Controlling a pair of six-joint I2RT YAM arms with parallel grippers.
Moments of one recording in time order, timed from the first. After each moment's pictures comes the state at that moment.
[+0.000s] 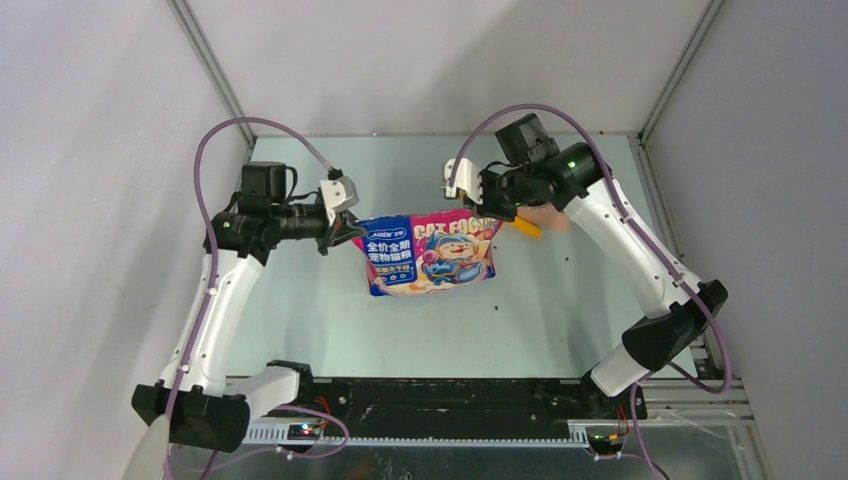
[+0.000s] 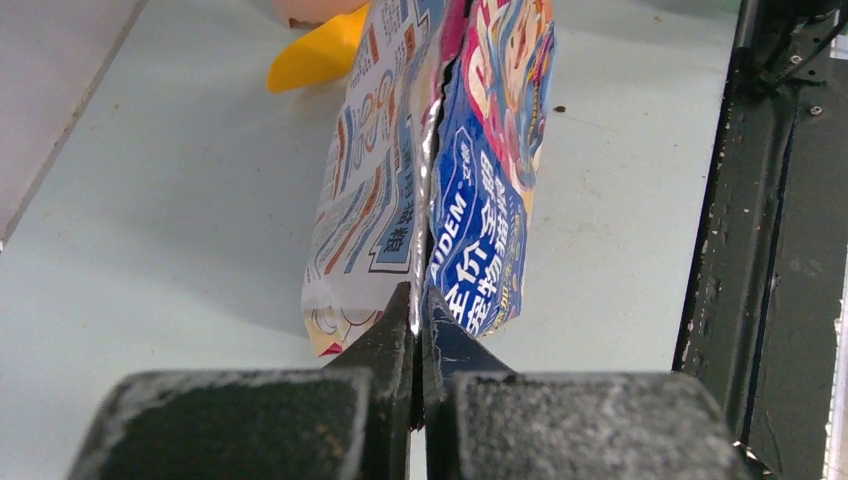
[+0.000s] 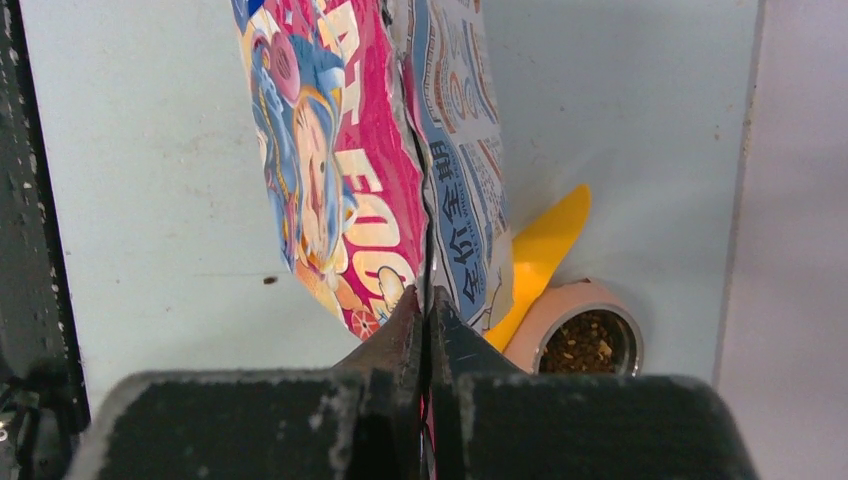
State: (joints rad) left arm -0.13 1.11 1.24 -0.89 0.94 0.76; right arm 0.60 1.58 1.81 -1.14 -0.43 -0.90
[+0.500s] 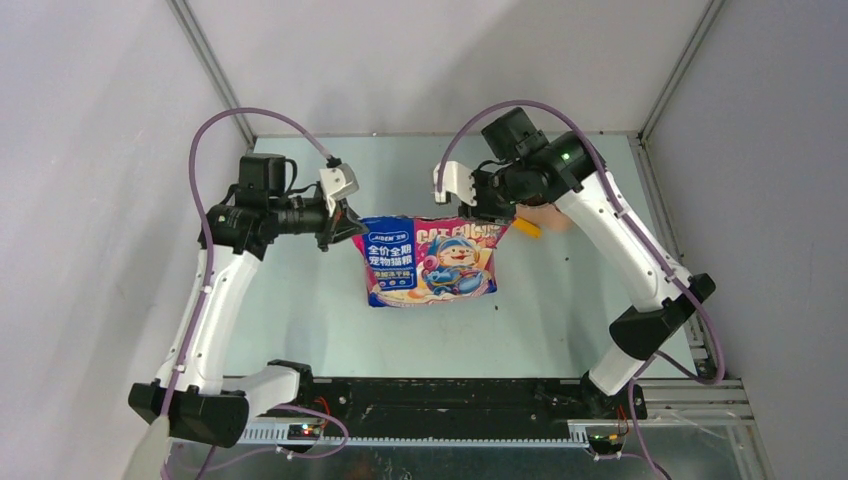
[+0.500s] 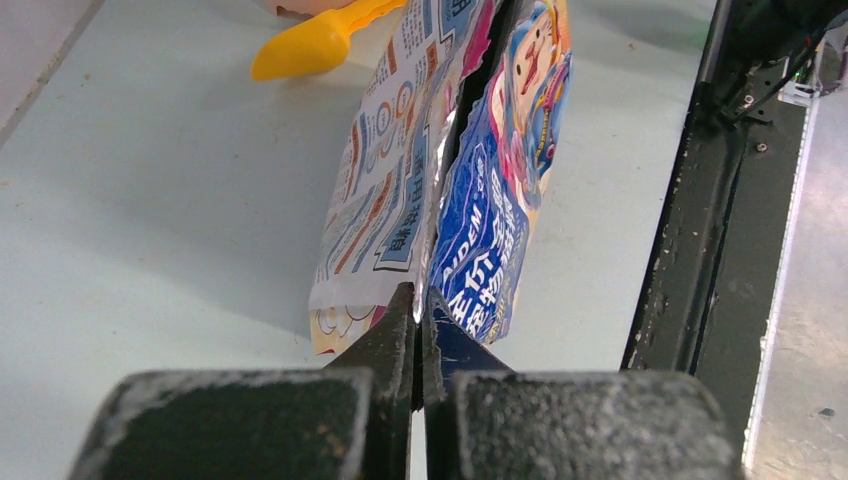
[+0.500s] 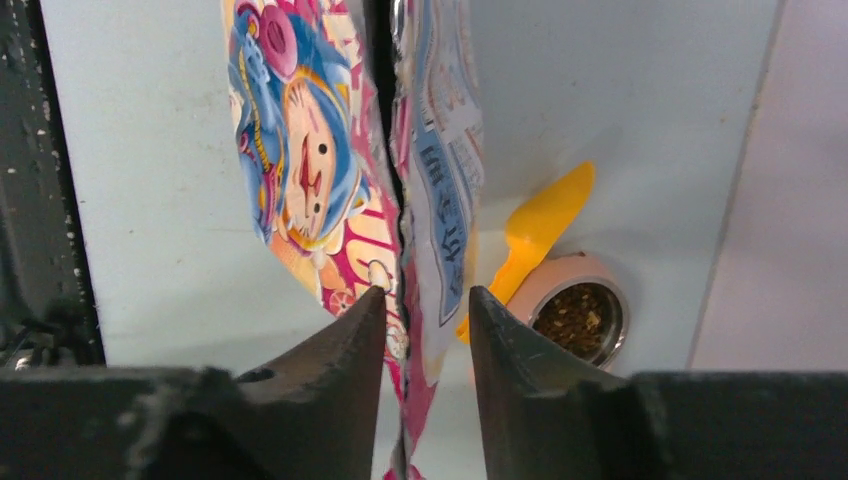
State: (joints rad) left arm -0.15 1.14 1.34 -0.95 0.89 0.63; right arm 0.68 1.68 2.03 -1.36 -0.30 -0.93
